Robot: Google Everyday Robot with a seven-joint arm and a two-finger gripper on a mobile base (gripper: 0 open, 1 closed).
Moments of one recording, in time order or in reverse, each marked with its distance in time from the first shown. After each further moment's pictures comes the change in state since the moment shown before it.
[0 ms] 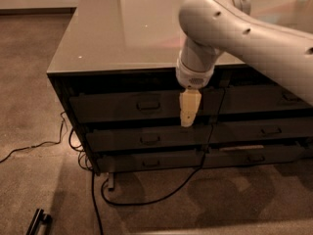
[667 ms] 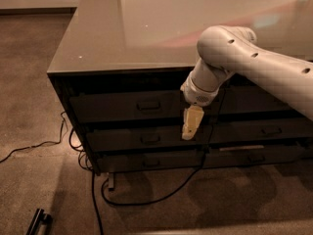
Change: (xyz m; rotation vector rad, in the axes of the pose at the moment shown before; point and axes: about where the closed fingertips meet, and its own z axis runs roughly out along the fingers) arm 0.026 0.010 0.072 -0.091 -0.143 0.089
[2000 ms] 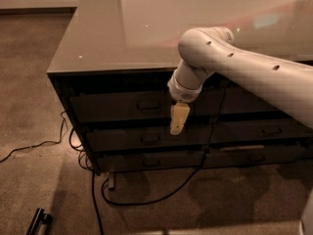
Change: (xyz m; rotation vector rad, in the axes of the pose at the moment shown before) arm -0.025 -0.024 0.023 0.037 0.014 -0.068
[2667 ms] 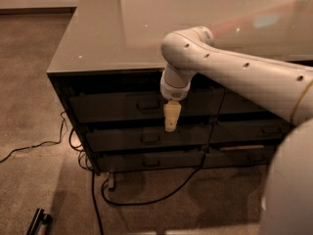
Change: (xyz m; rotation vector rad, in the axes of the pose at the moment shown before) arm -0.015 -0.024 0.026 0.003 0.084 -0.054
